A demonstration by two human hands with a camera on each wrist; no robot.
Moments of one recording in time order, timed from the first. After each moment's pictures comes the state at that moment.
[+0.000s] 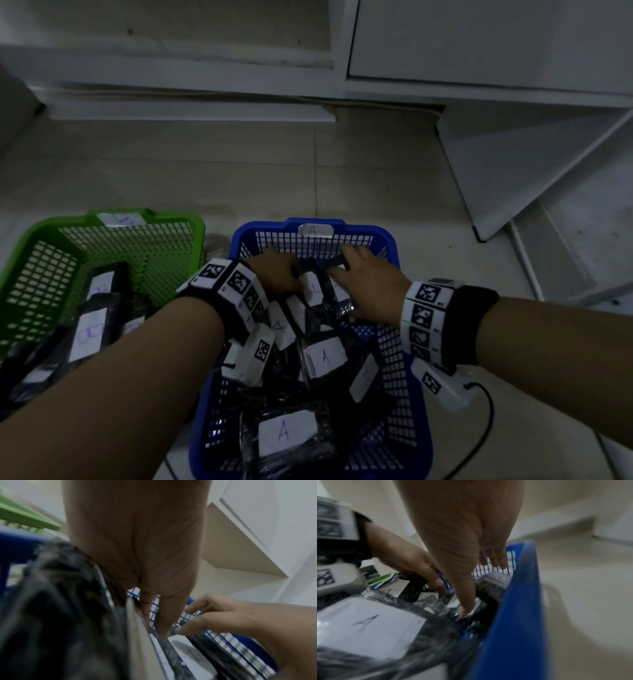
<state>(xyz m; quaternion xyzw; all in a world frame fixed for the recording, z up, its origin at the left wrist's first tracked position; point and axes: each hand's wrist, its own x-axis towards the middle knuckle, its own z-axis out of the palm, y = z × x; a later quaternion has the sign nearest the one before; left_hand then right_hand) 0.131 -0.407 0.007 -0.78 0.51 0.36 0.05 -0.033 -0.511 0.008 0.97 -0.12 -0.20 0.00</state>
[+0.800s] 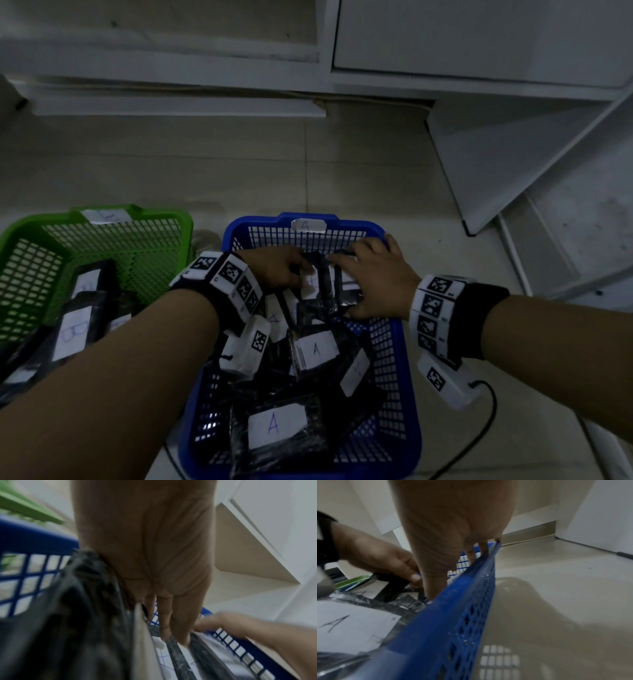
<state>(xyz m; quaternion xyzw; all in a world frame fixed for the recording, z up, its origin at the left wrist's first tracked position) 0.130 -0.420 -0.002 -0.73 0.54 0.41 0.01 -0.058 -0.529 0.006 0.97 -0.16 -0.17 0.00</state>
